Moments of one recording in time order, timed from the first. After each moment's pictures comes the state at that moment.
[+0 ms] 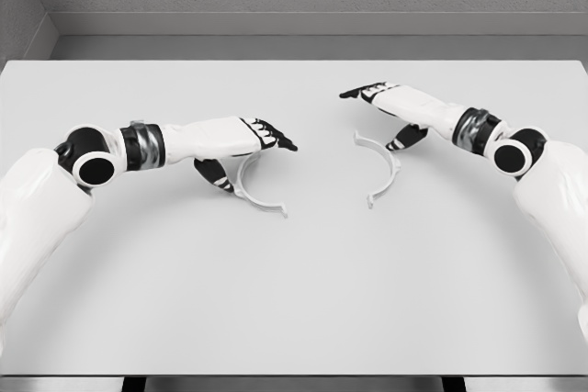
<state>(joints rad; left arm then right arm) -0.65 0.42 -0.59 -1.24 -0.50 -0.61 -0.61 -0.75 -0.39 0.59 -0.84 0.51 -0.61 0.31</state>
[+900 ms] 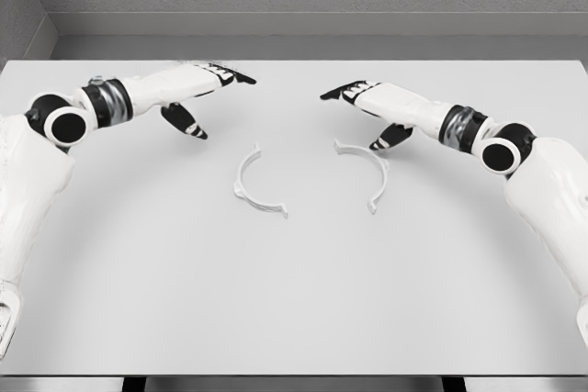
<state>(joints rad) -0.76 0.32 -0.36 -0.94 -0.59 -0.61 -0.61 -0.75 -0.39 0.62 -0.92 0.51 -0.61 0.31</state>
